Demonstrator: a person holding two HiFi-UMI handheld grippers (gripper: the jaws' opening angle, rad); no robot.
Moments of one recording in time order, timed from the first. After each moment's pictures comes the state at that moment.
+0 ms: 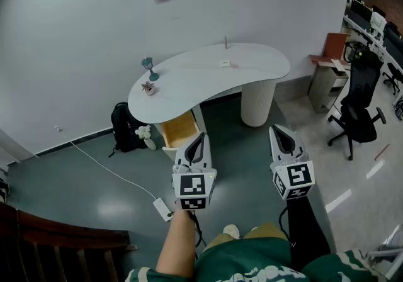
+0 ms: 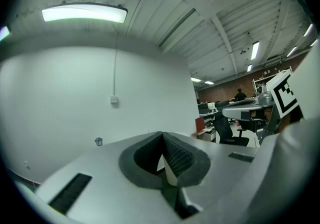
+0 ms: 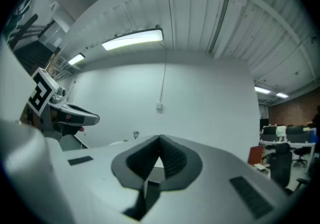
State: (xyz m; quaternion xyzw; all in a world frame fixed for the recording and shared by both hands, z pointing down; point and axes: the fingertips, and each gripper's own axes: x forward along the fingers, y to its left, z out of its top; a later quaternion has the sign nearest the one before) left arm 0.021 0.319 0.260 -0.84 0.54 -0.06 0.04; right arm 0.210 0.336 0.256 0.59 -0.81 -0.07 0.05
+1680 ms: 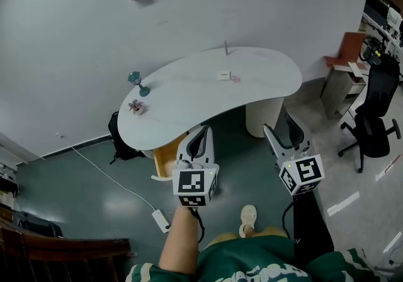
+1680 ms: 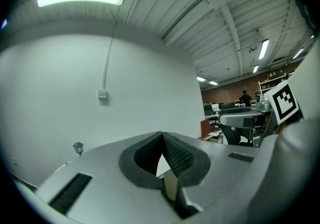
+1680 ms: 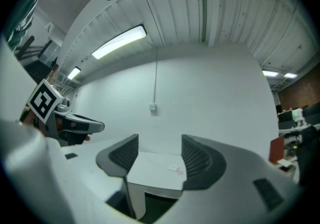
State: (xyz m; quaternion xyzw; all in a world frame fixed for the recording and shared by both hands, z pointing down) left arm 0.120 0.098 0.264 -0.83 0.55 -0.05 0.02; right arm 0.302 0.102 0.262 0.54 -0.84 -0.04 -0.01
